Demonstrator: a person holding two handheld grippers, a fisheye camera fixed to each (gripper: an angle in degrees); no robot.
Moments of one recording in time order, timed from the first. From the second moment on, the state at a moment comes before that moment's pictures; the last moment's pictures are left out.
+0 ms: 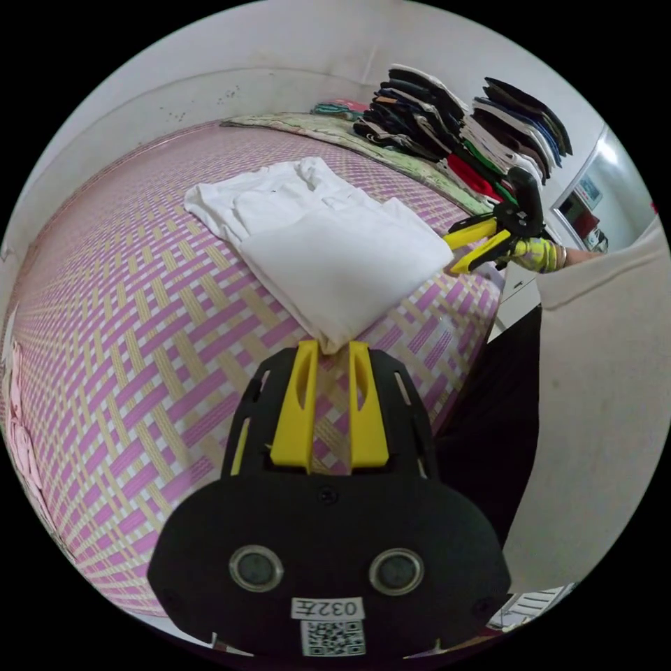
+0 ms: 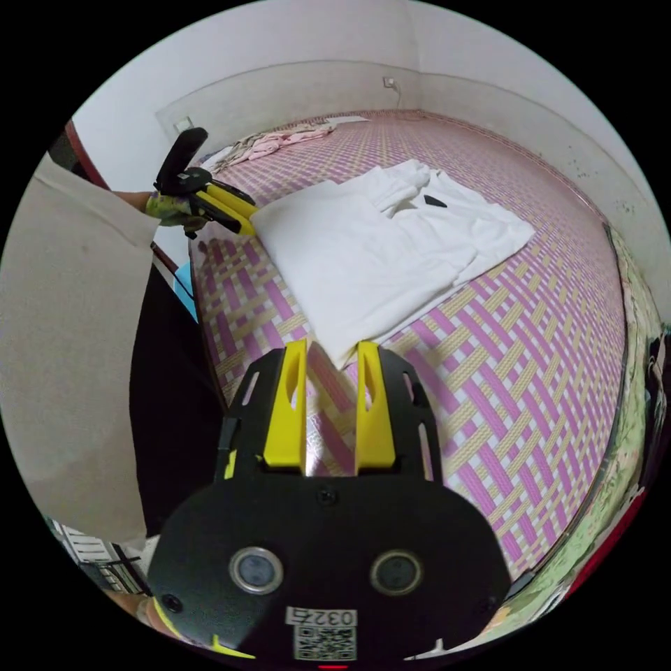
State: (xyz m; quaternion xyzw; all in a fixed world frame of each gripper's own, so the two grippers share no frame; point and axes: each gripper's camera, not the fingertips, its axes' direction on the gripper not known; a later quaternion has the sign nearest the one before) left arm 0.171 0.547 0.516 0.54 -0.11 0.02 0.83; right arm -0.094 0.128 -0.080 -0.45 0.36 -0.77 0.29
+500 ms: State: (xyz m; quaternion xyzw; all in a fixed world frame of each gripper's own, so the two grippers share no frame) left arm 0.175 0.537 0.526 0.55 -0.17 0.00 0.82; right arm -0.073 0.138 -0.100 -0.36 0.39 -0.83 0.18
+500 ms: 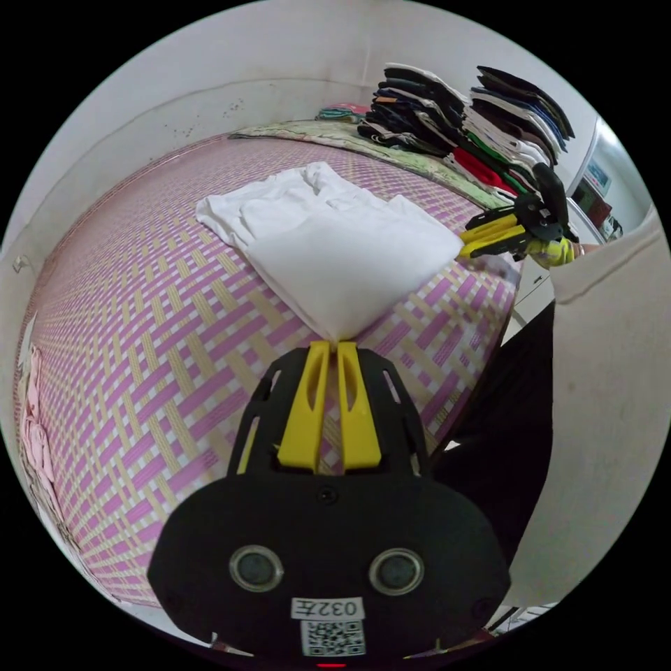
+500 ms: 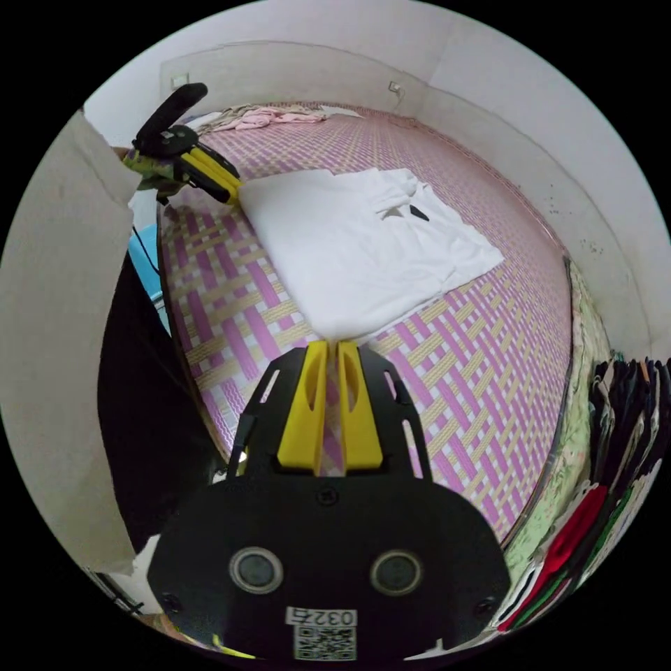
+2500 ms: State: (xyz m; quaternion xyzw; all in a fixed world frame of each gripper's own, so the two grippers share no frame) left arm -0.309 0.460 0.424 0.58 0.36 -0.02 0.73; right arm -0.250 -0.310 0.080 -0.40 0.31 -0.41 0.76
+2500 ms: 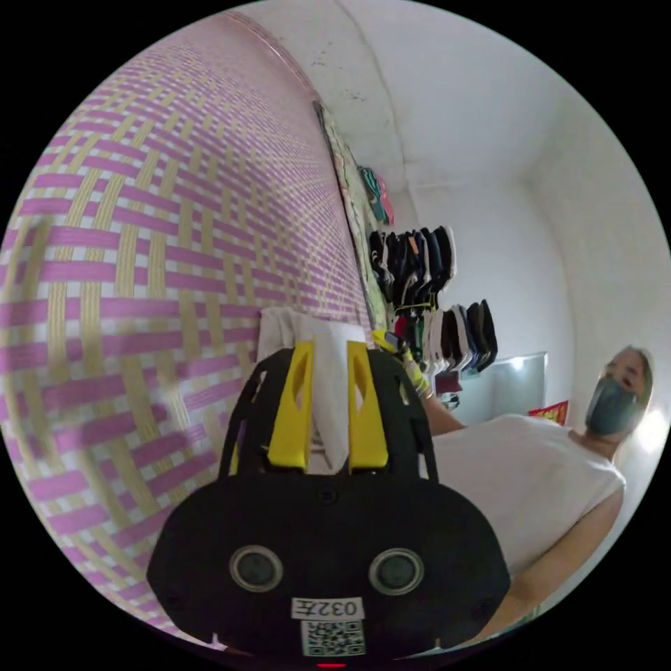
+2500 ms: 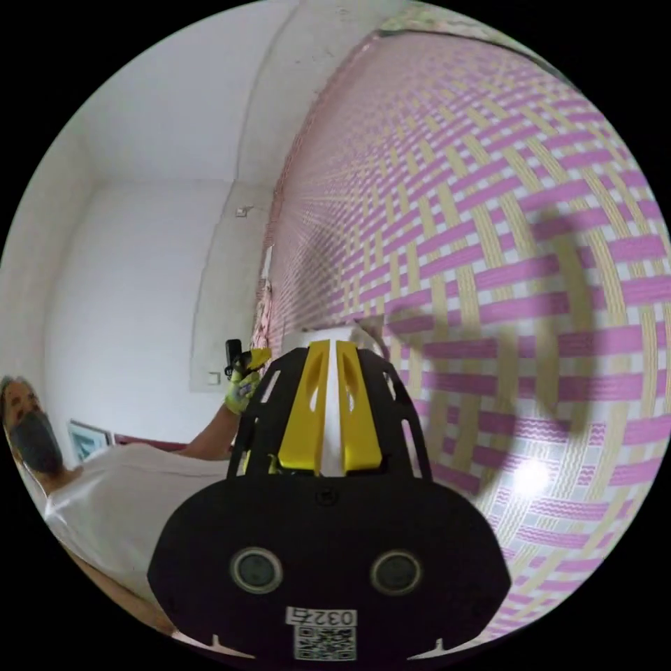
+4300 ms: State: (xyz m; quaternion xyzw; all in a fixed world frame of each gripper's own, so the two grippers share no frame) left arm -0.158 0.507 0.589 0.50 0.31 0.05 0.81; right arm -0.124 -0.136 -0.077 -0.44 0.40 -0.51 0.62
